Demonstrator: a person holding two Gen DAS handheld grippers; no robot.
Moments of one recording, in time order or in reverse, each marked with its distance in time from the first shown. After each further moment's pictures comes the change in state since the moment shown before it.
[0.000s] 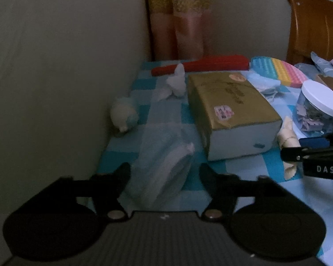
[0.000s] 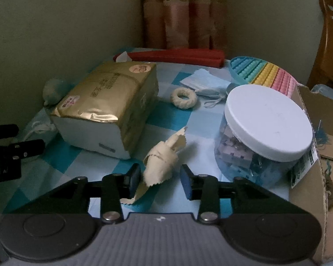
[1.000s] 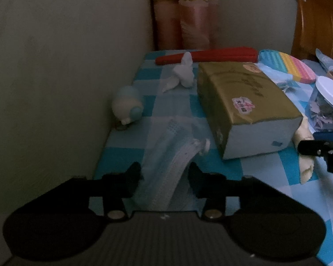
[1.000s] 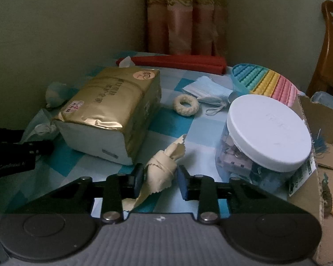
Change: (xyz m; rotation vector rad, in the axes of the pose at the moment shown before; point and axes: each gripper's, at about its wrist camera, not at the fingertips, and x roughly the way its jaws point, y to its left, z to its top) left arm 0.028 0.011 0.000 -0.018 0.032 0.000; right arm -0.004 0.005 0.004 -0.024 -0.019 -0.003
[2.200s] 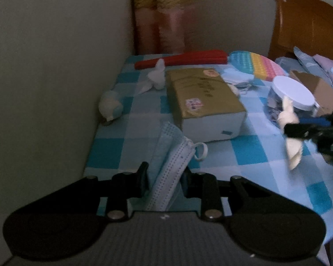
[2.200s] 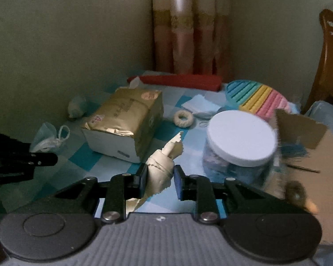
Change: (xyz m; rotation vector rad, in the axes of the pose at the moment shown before) left arm -0.060 -0.011 -0.004 0.025 0.024 -0.093; right arm -0.079 -0.015 -0.008 -0.008 -0.080 0.046
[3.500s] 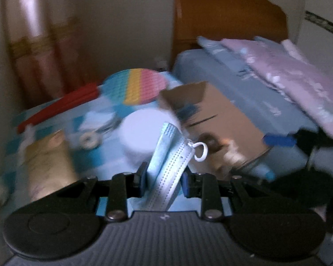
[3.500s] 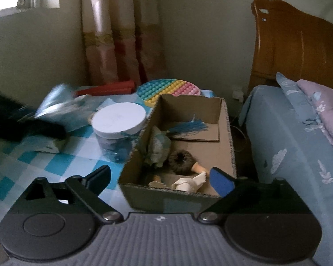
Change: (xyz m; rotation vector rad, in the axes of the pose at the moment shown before) left arm -0.039 -0.162 0.070 0.295 -0.014 -0.353; right arm -0.078 -0.112 -0.056 0.155 -0.075 -0.194
